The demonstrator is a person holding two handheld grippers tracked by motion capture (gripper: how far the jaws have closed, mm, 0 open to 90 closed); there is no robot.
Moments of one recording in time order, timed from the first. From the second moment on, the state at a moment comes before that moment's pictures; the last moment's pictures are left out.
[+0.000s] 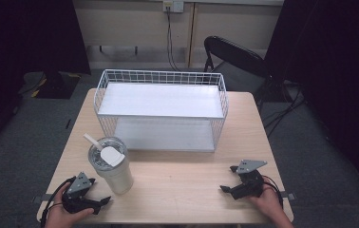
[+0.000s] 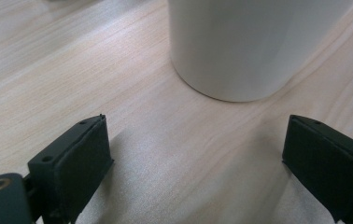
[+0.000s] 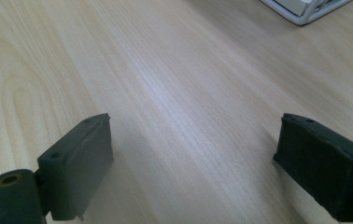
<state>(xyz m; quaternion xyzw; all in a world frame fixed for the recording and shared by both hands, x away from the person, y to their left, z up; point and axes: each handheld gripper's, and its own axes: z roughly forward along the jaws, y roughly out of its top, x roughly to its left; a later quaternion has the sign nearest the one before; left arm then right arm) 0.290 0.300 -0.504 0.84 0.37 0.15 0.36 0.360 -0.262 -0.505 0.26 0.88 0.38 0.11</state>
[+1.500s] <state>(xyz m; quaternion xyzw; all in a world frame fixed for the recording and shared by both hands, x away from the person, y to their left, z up) 0.296 0.272 -0.462 0.82 0.38 0.14 0.40 0.360 -0.262 -0.505 0.26 0.88 0.38 0.11</state>
